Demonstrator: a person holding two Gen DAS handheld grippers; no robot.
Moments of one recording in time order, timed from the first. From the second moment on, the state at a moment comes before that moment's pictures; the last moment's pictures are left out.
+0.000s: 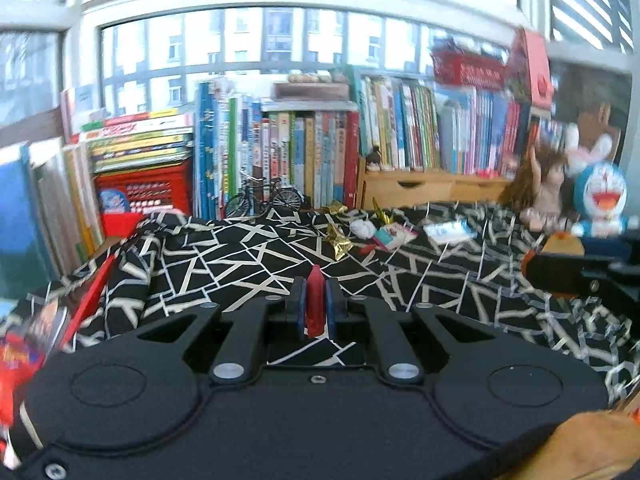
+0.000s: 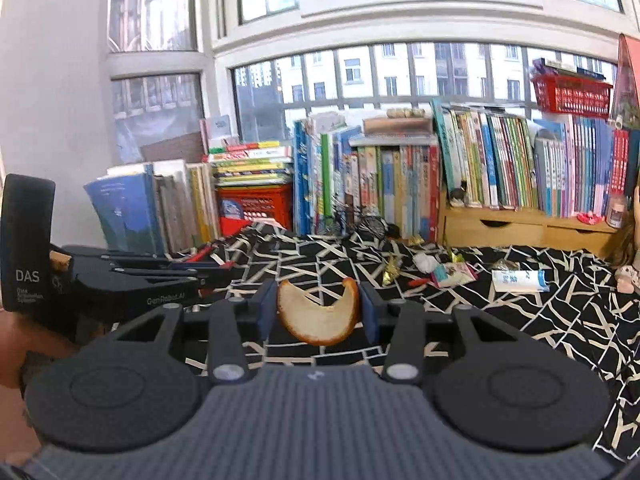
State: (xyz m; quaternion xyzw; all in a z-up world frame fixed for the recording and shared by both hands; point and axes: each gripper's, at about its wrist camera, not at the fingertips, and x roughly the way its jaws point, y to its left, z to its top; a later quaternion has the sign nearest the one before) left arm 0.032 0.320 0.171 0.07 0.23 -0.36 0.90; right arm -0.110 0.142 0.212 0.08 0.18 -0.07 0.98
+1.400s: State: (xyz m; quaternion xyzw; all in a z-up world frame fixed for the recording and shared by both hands) left arm -0.079 0.568 0.001 0.05 0.45 -0.21 0.87; right arm -0.148 0.369 0.131 0.08 0.32 0.15 0.93
